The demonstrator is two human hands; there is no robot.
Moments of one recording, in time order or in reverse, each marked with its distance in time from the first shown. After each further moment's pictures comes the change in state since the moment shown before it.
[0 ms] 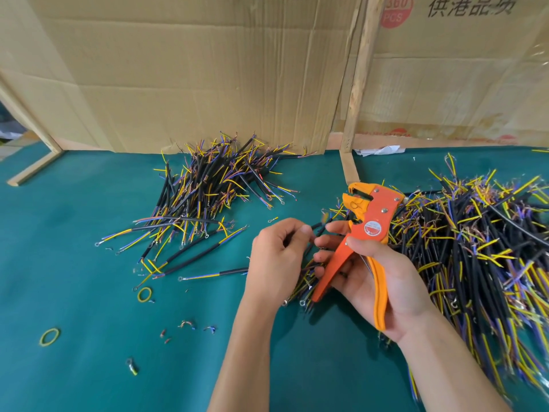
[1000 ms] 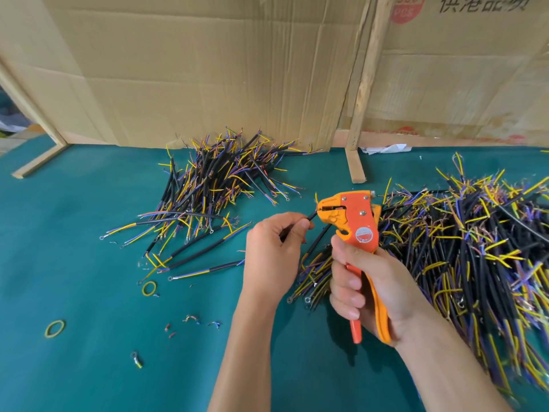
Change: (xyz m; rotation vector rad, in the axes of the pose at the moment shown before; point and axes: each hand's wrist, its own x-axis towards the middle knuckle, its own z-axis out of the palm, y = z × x) left_hand 0.003 -0.003 -0.007 0.025 0.097 0.090; right_hand -0.007 0.006 0.015 -0.219 0.057 0.112
